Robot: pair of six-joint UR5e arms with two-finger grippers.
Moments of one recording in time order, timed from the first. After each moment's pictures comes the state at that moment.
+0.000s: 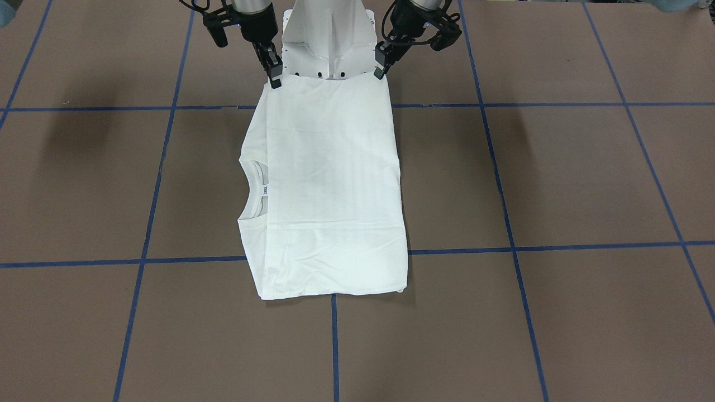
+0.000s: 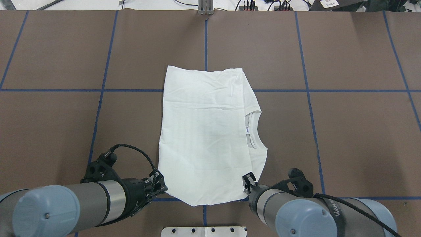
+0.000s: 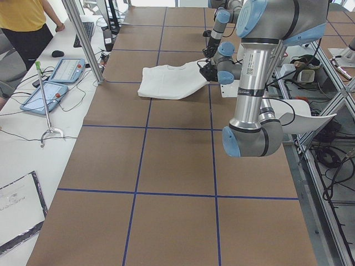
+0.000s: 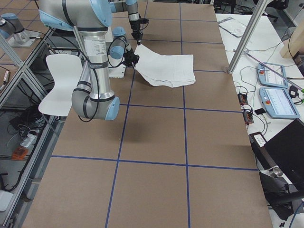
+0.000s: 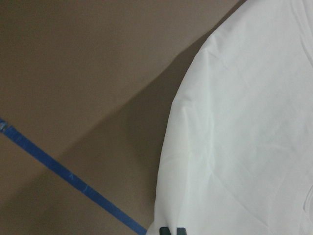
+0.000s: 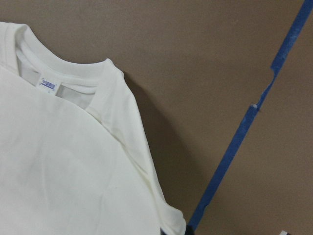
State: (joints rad) left arm -0.15 -1.81 -2.24 -1.88 -1.52 -2.29; right arm 0.09 -1.27 2.23 -1.63 1.41 2.64
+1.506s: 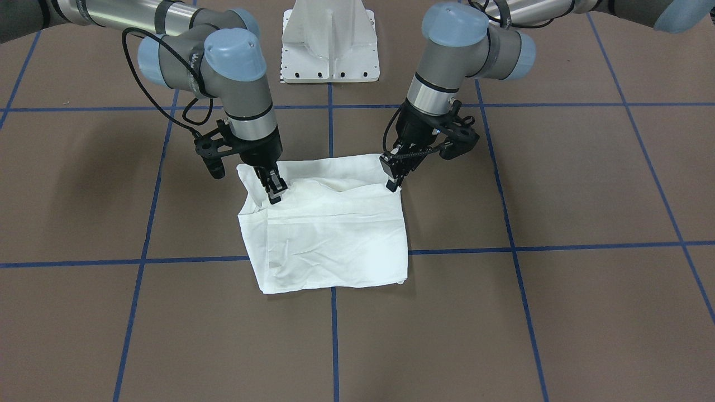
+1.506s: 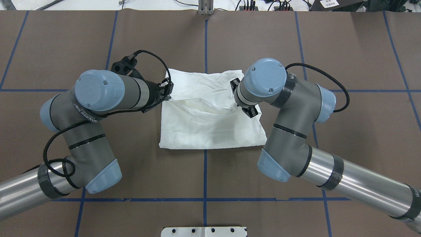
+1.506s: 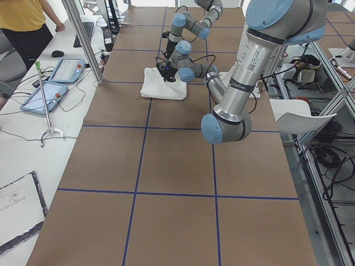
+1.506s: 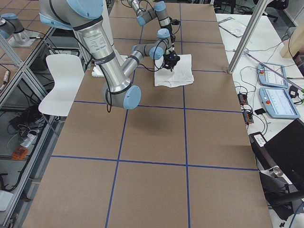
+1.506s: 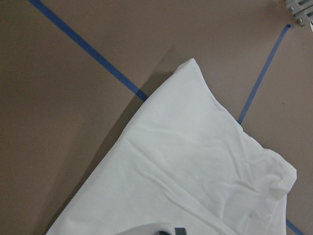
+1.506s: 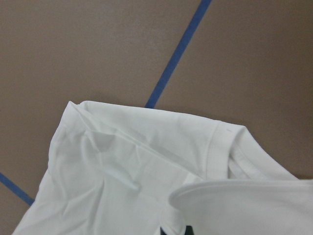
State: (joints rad) left arm -0.59 -2.11 -1.72 -1.99 -1.67 -1.88; right arm 0.59 -0.92 1.63 -1.46 1.74 2.24
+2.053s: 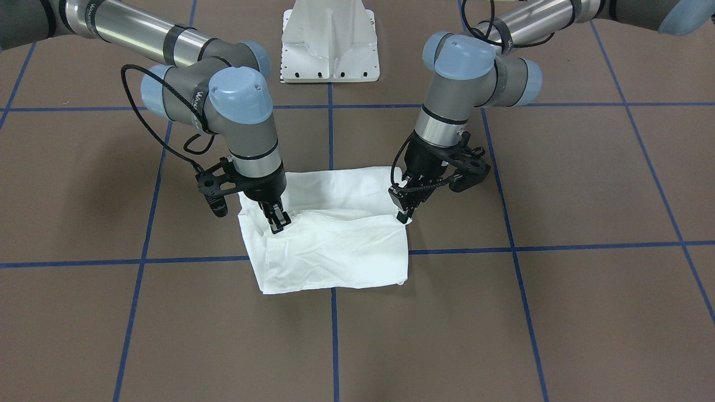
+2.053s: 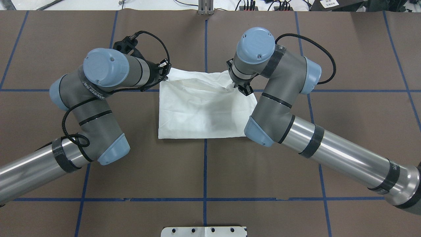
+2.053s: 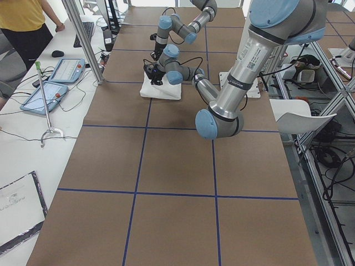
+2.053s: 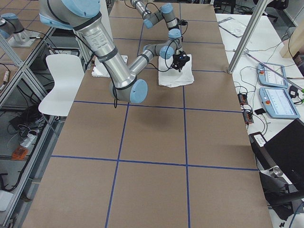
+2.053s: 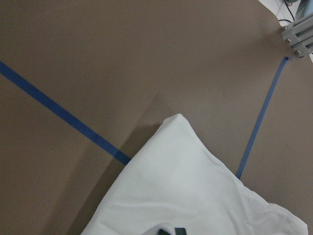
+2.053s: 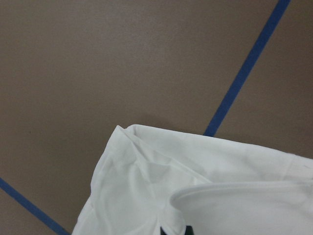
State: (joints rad) left arm -0.66 -2.18 -1.57 -2.06 -1.67 -1.81; right arm 0.67 -0.80 1.42 -1.40 1.81 2.16
